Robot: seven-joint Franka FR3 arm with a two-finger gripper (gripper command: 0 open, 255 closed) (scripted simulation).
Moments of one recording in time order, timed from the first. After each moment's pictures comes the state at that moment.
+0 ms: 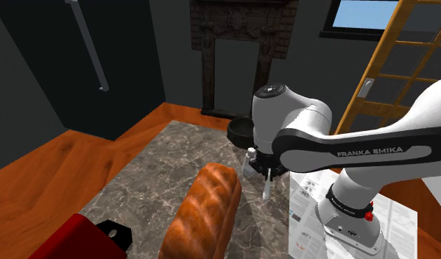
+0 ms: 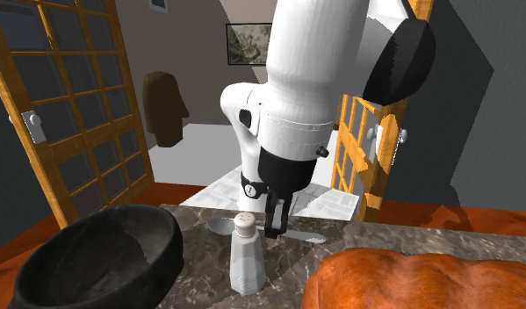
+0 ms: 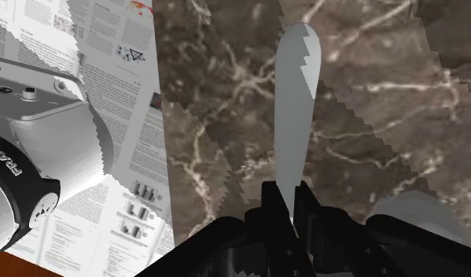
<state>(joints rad) -0.16 -0.85 0.88 -2.79 0.51 1.93 1.36</state>
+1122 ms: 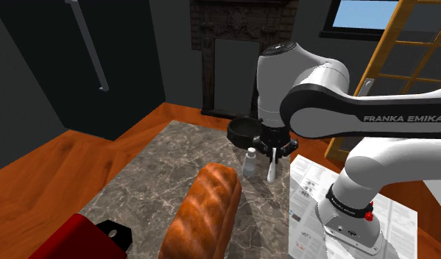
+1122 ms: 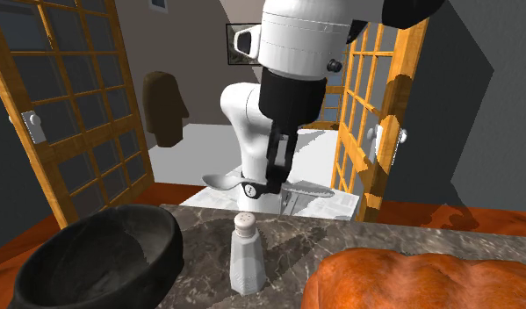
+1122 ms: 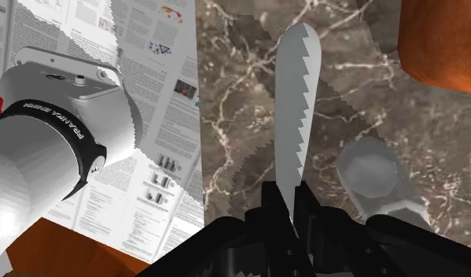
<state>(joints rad) -0.17 -0.94 0.73 -2.63 0.41 1.68 1.35</state>
